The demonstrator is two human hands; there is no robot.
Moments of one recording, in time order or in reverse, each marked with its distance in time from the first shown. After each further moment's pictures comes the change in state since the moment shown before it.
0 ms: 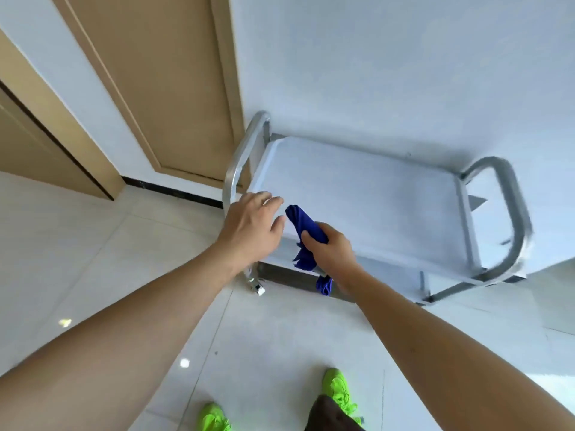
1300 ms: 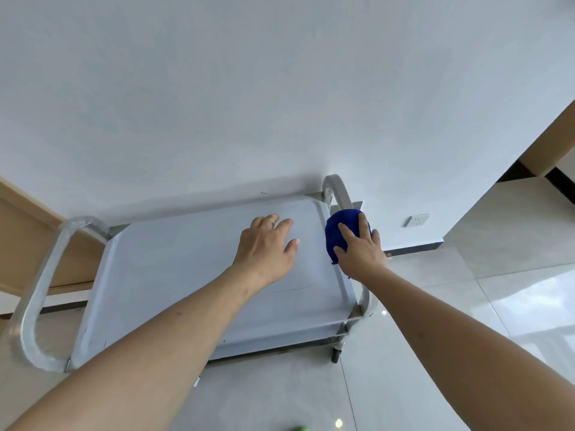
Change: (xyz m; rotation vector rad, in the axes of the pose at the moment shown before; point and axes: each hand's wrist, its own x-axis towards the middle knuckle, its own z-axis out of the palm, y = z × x) left_hand 0.241 0.340 0.138 0.050 -0.327 0.219; right_hand 0.120 0.114 -0.415 -0.760 0.301 0.293
